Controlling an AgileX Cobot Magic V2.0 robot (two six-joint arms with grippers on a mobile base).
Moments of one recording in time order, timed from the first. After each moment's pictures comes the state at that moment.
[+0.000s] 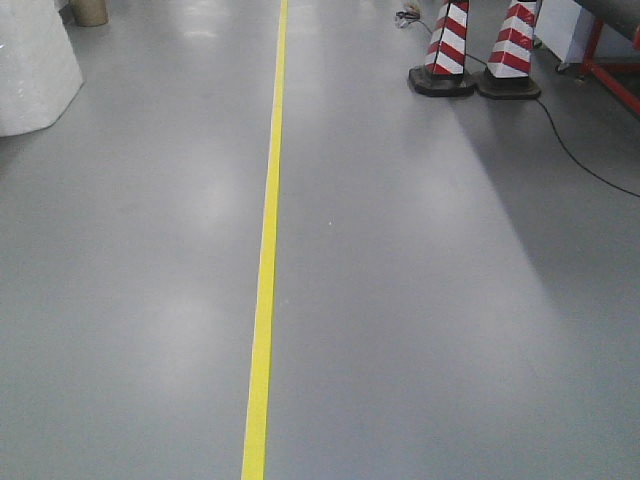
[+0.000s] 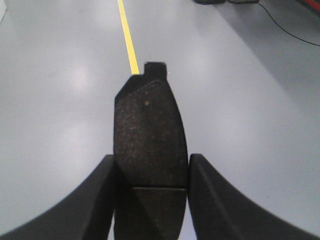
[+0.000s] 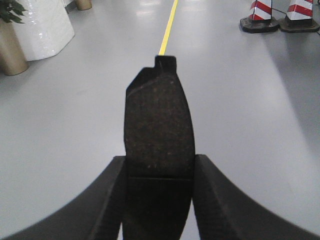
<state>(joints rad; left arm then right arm) -0.14 0.28 -0.49 -0.02 0.76 0.00 0.18 0.22 -0.48 0.01 0.69 0.10</state>
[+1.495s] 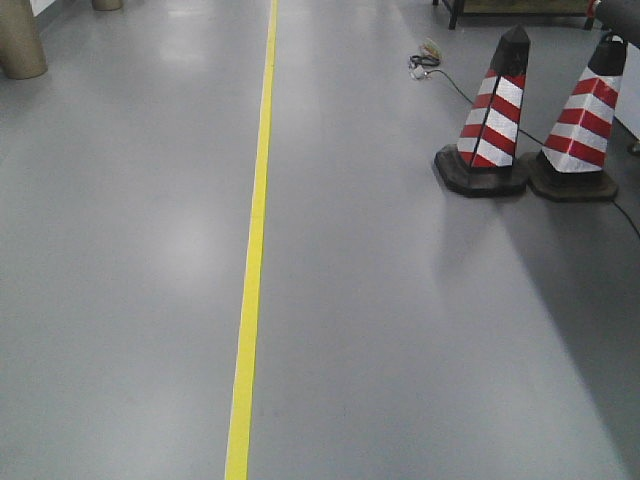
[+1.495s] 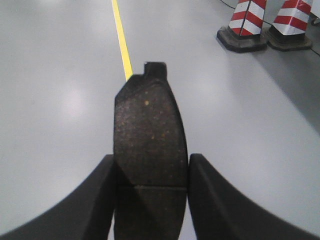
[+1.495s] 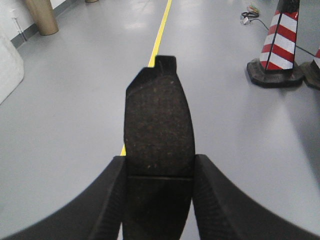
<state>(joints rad) -0.14 0.28 -0.49 -0.02 0.76 0.00 0.18 0.22 -0.48 0.01 0.69 0.10</state>
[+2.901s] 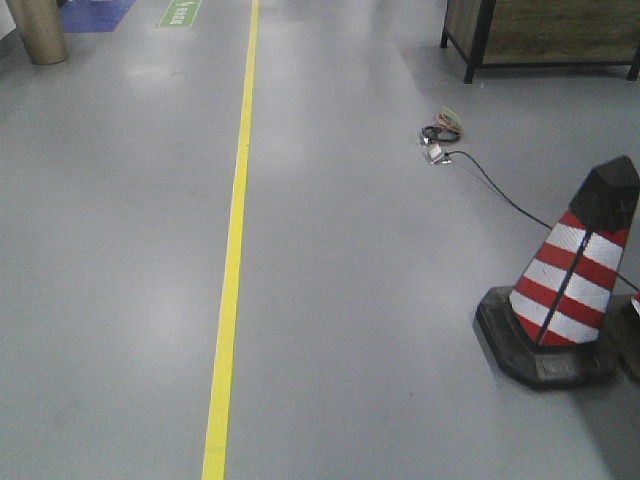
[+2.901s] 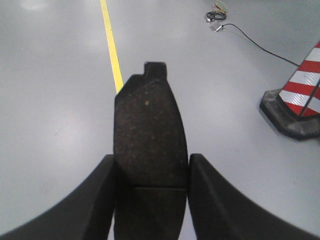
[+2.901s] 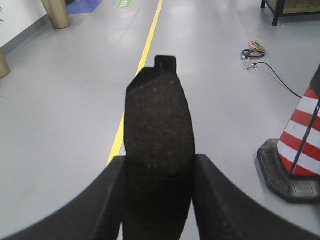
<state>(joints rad) -0.14 0.28 -0.49 -0.02 0.78 0.00 0.18 0.22 -0.48 0.01 0.69 0.10</state>
